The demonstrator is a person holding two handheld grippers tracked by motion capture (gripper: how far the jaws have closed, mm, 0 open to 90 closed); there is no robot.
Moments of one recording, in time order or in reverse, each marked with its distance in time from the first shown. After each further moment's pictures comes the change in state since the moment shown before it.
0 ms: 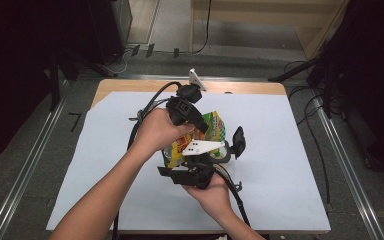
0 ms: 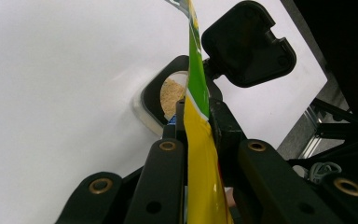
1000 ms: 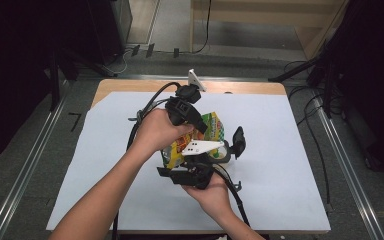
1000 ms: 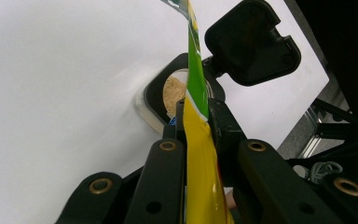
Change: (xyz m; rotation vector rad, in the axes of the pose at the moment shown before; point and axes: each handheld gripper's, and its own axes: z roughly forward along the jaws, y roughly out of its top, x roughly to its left) left arm 0.003 -0.001 0.001 0.008 0.002 -0.008; right arm 0.000 0.000 0.001 0.007 0.020 0.011
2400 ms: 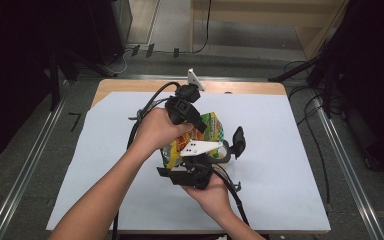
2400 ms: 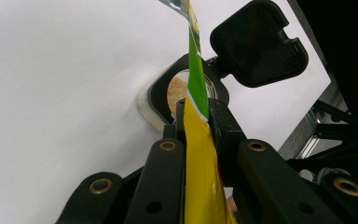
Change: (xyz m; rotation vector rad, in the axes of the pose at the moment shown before) left arm 0.004 0.002 0.002 0.006 -0.001 -0.011; right arm 0.002 0.001 0.002 0.006 -0.028 -0.028
